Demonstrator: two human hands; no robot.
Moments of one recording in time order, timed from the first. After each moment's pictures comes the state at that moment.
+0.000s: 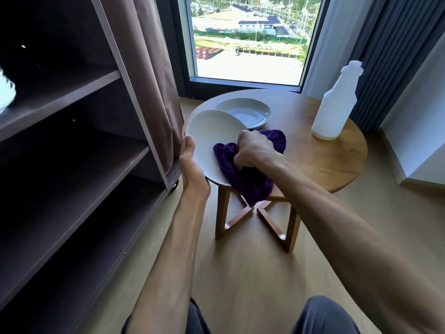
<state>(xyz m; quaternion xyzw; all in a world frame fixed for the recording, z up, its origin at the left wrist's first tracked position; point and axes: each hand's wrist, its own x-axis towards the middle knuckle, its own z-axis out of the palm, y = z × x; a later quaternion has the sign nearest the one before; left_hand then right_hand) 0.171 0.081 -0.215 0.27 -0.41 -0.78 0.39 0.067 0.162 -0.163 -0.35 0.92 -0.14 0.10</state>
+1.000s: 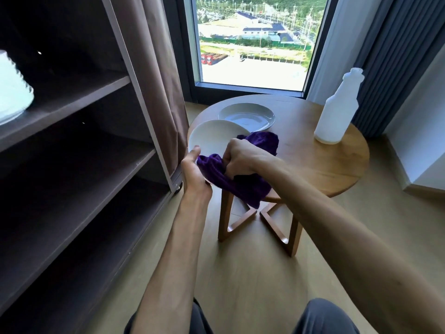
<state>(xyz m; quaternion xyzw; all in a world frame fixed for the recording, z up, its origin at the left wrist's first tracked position) 0.186 0.077 -0.211 0.30 -0.34 -0.83 0.33 0.091 0.159 -0.154 -0.45 0.85 -0.17 0.19</state>
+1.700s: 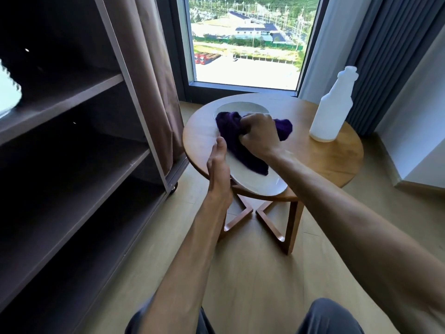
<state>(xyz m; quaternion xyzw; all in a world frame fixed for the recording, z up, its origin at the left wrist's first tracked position) 0.154 0.116 -0.231 0.24 -0.46 -0.81 0.28 0.046 0.164 -0.165 -0.43 0.82 -0.36 -0.10</state>
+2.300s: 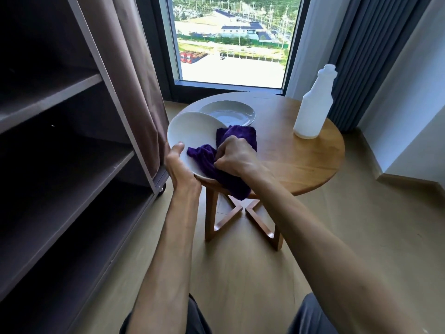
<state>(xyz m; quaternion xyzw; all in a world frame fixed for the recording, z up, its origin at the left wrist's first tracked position) 0.162 0.083 -0.211 0.29 -0.34 -0.79 0.42 0.077 0.170 -0.184 -0.35 0.89 -0.29 0.09</state>
